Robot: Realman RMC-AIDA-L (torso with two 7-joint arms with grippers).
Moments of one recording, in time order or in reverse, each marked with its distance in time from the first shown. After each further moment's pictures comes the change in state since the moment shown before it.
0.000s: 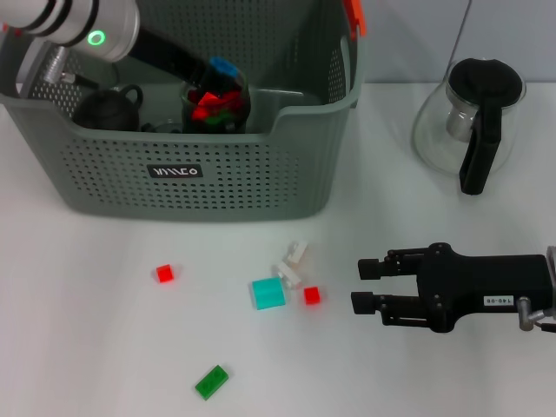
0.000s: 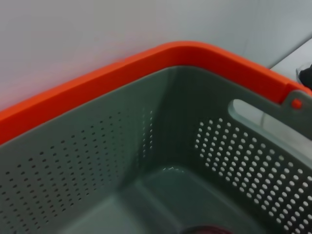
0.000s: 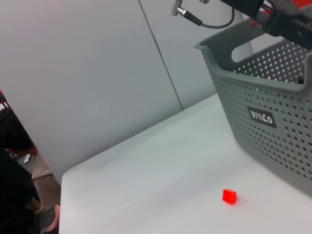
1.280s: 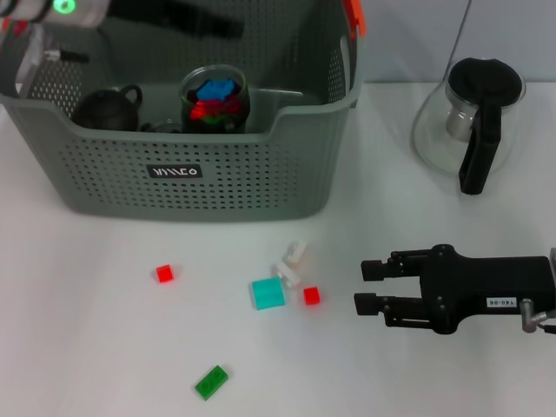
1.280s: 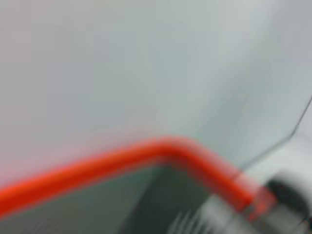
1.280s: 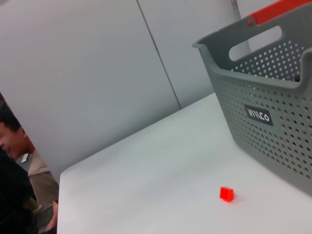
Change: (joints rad) left arm 0.083 -0.022 -0.156 0.128 -0.233 0.042 0.047; right arm -0.006 -0.003 0.000 0.000 0.000 0.001 -0.003
